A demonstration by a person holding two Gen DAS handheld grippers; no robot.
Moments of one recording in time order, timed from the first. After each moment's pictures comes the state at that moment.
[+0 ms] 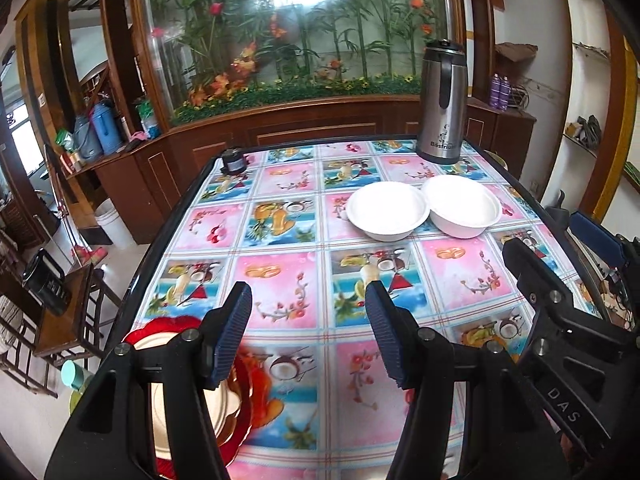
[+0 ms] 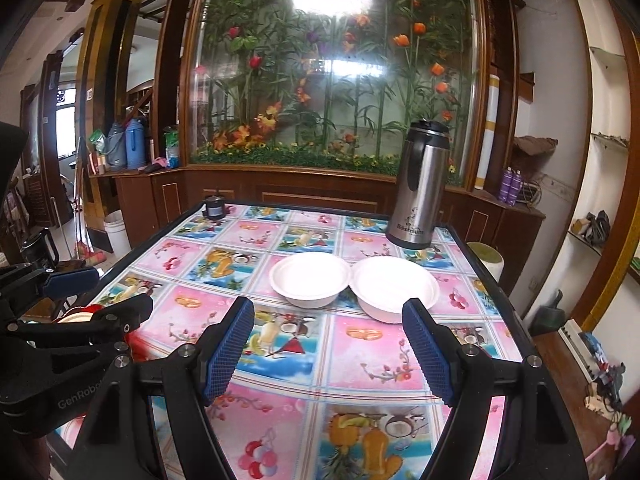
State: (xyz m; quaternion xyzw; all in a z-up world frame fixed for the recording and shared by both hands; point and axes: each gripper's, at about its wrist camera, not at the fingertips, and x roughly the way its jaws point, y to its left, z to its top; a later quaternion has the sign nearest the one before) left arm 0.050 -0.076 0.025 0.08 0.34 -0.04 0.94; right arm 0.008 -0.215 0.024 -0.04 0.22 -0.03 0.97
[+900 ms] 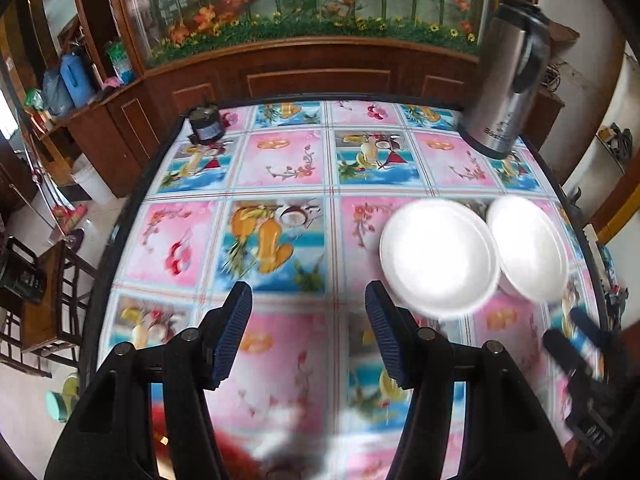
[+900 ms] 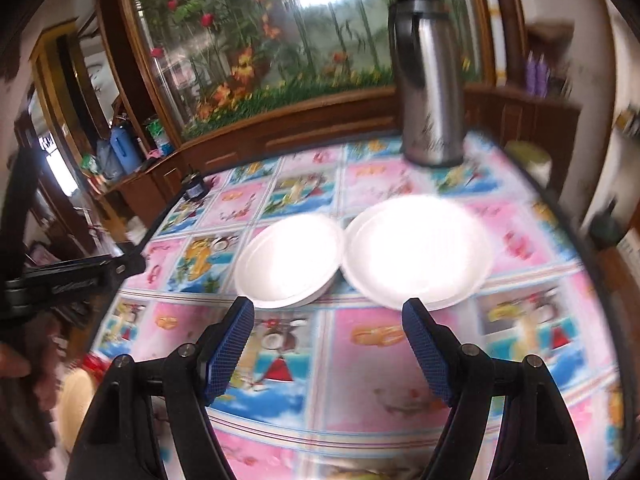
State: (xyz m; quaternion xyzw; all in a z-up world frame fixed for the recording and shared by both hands) left arm 0.252 -0.075 -0.007 0.05 0.46 -0.04 0.88; right arm 0.157 -0.302 -0.031 0.12 0.36 0.03 0.92
